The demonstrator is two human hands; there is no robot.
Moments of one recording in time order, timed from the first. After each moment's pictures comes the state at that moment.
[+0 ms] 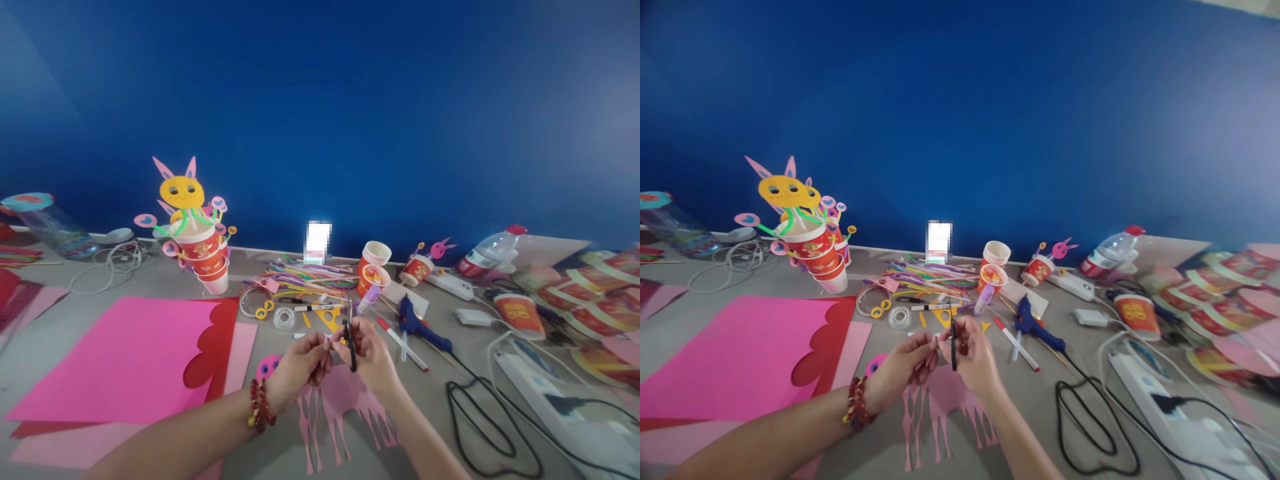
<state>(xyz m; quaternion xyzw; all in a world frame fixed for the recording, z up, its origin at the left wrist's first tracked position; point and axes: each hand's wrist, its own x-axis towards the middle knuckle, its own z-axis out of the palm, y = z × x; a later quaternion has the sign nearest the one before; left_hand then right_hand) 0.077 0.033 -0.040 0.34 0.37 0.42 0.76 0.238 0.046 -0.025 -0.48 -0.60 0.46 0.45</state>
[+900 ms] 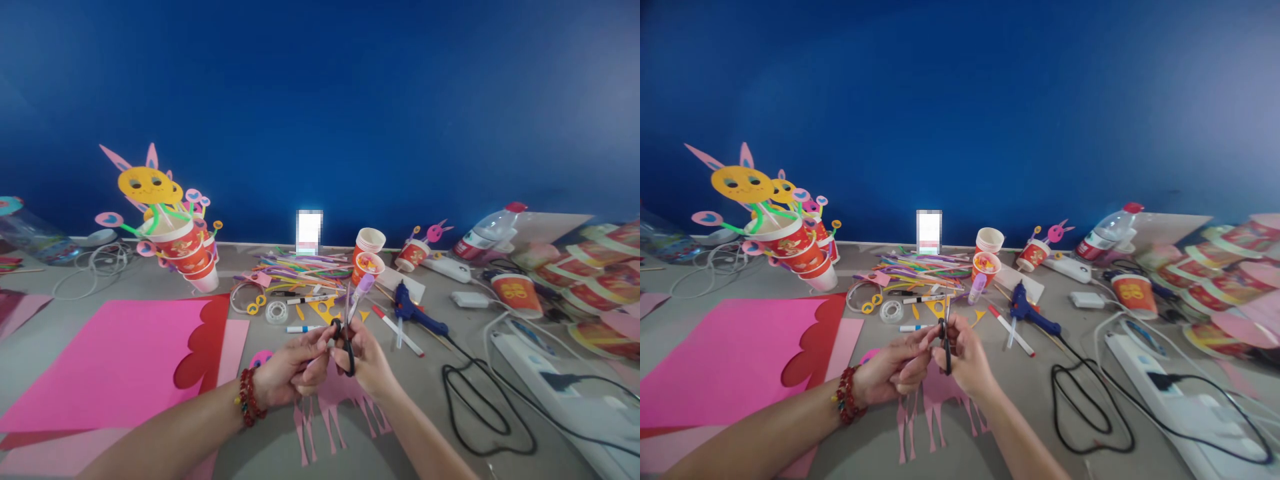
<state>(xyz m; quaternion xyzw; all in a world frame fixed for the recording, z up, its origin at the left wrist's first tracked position) 0.068 0.032 -0.028 0.24 0.16 0.31 0.91 0.235 0.033 -0.023 -0.40 -0.53 0.60 0.46</state>
